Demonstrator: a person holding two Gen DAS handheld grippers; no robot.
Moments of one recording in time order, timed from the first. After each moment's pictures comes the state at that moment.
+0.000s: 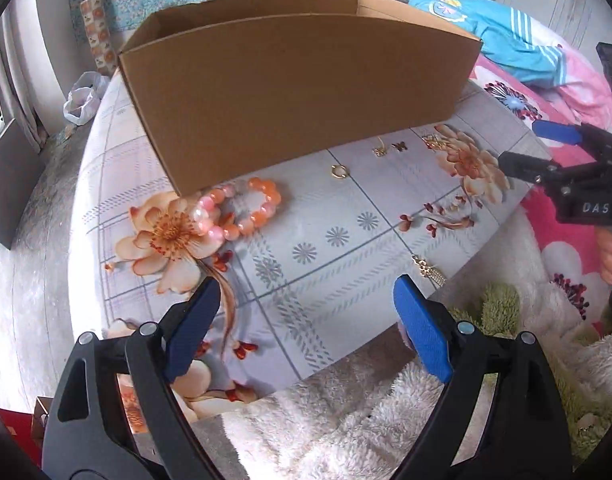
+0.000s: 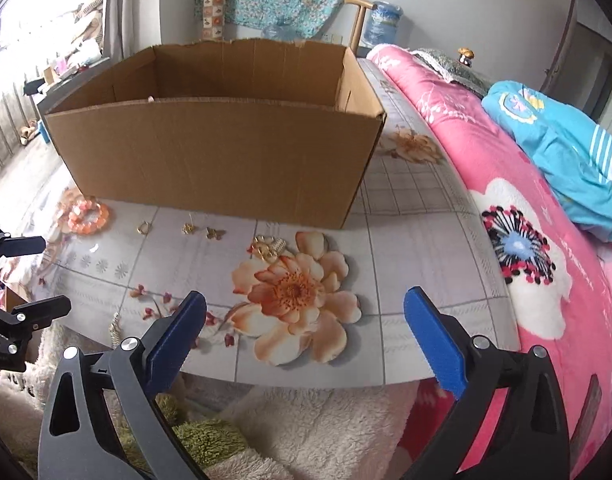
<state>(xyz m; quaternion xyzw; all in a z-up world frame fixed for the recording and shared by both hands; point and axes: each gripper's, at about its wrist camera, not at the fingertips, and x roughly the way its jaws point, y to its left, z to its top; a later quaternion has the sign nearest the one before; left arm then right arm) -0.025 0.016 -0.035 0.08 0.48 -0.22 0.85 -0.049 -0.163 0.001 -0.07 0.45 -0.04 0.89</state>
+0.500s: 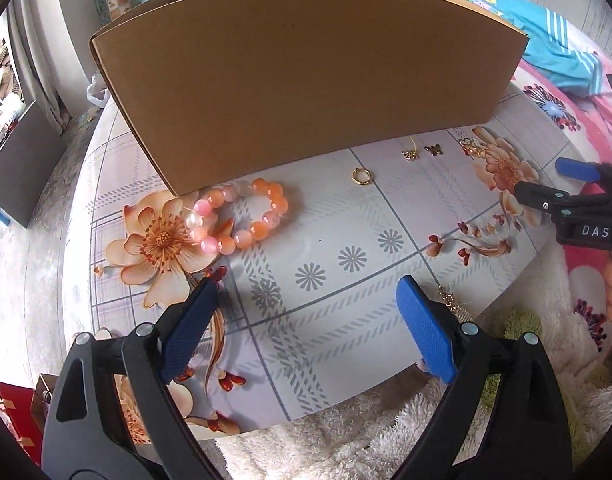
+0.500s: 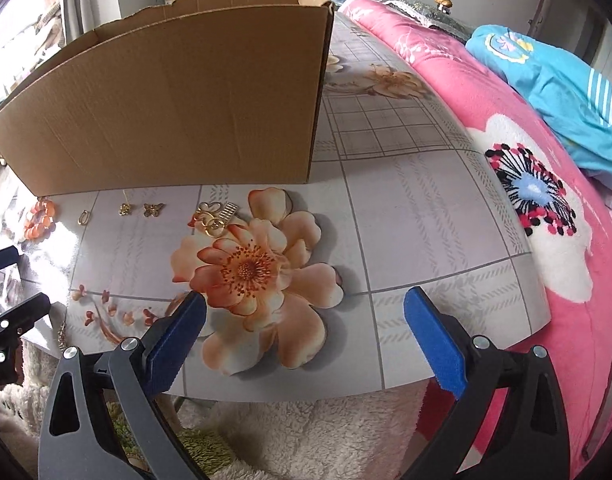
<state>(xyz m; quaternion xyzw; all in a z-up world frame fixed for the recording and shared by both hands) -0.008 -0.003 -0.048 0.08 0.50 -0.16 0.85 -0.024 -0.192 -0.037 -0.01 0.50 -0.07 0.86</state>
